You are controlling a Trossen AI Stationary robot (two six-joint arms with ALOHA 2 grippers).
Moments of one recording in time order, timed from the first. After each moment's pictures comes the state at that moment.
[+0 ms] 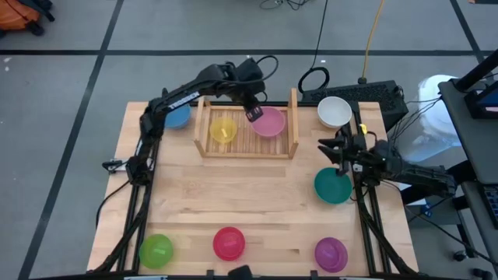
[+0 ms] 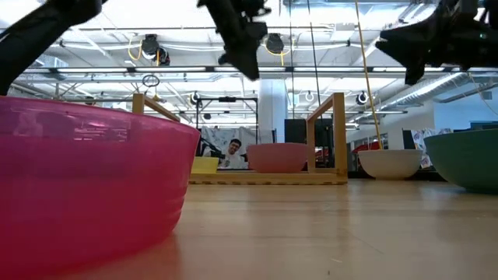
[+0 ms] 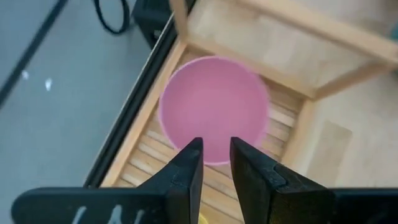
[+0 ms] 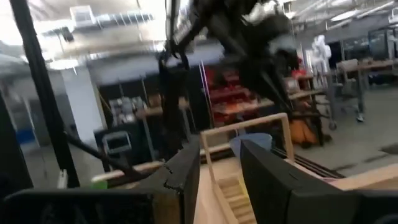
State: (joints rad) left arm 0.44 2.10 2.33 -1.21 0.00 0.05; right arm -0.23 0.03 0.06 0.20 -0.03 0.22
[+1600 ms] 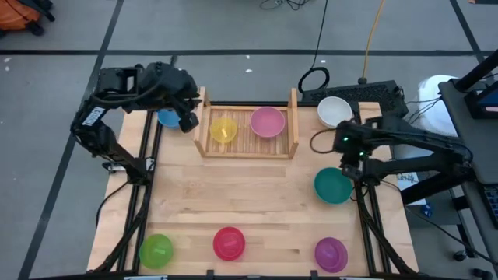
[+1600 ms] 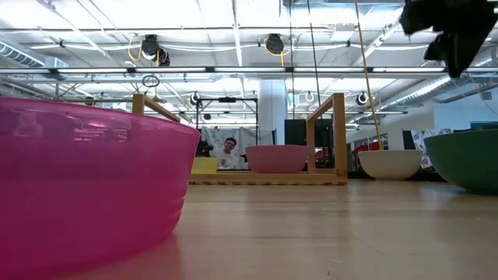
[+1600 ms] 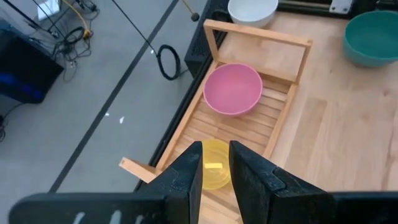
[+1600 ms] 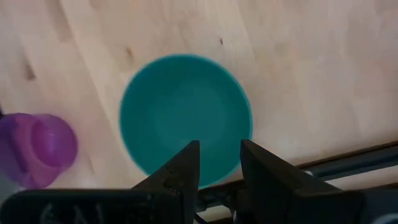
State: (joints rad) left arm 0.18 1.56 2.33 -1.57 -0.35 -0.04; right arm -0.23 0.91 1.00 -1.48 -0.16 0.15
